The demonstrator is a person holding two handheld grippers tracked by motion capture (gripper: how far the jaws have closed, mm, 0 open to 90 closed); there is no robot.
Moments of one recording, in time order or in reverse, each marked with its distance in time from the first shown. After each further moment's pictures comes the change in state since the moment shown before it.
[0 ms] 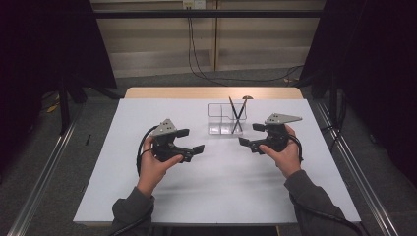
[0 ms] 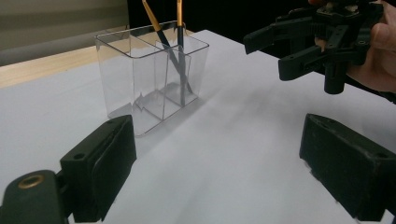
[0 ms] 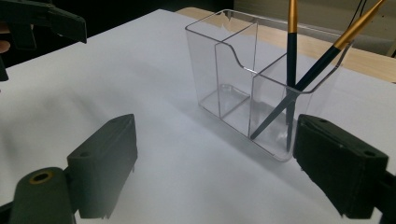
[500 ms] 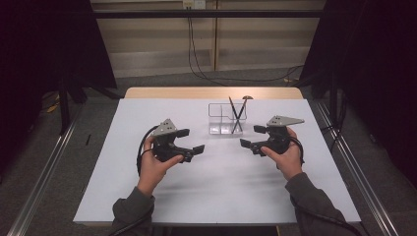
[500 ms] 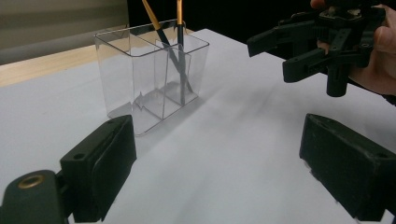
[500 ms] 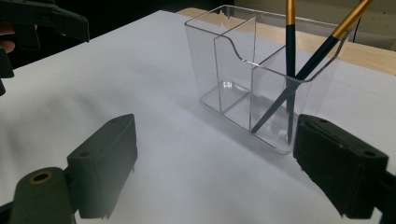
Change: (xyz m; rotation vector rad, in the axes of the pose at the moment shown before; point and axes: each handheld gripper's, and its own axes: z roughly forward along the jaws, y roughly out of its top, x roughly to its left) left arm 0.000 0.000 0.001 0.001 0.004 -0.004; right arm -0.001 -0.008 -0.003 -0.010 0.005 0.021
